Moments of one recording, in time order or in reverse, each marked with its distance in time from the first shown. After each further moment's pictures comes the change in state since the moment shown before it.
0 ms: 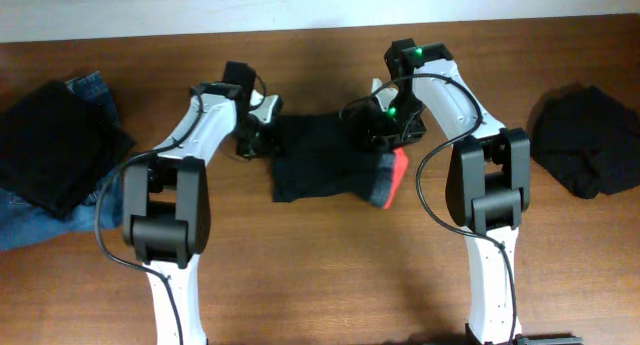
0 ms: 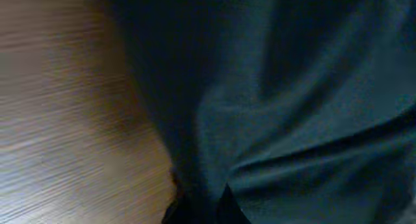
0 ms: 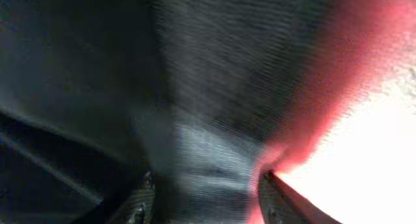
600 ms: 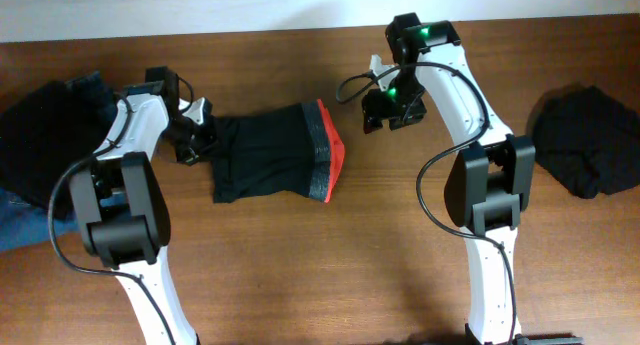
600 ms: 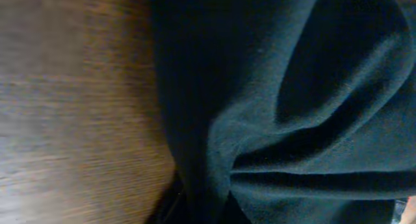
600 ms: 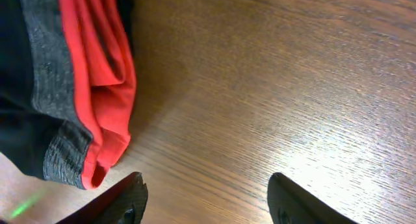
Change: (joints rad) left arm 0.267 0.000 0.004 -0.095 -0.006 -0.027; right arm 0.010 0.000 0.189 -0.100 -0.013 -0.003
